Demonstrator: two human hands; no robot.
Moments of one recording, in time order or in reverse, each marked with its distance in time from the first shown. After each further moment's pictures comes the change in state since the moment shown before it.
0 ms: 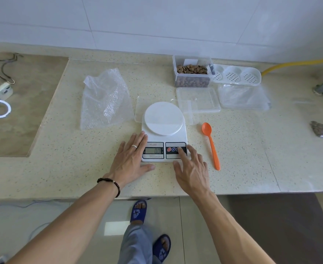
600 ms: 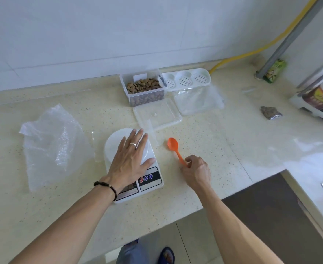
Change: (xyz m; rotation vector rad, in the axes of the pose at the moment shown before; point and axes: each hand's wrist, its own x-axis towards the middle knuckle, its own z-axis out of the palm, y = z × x) left_hand 0.114 0.064 -0.043 -0.006 0.068 0.358; right_hand 0.048 0.064 -0.040 0.397 0.109 0.624
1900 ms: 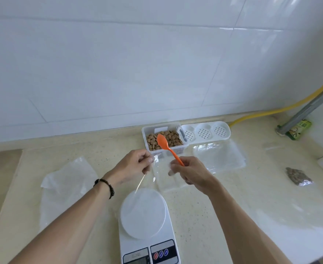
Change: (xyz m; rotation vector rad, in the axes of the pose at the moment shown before) left_hand 0.126 -0.068 -0.114 -0.796 -0.077 -0.231; right_hand 0.110 -0.176 -0.066 0.562 -0.559 -0.214
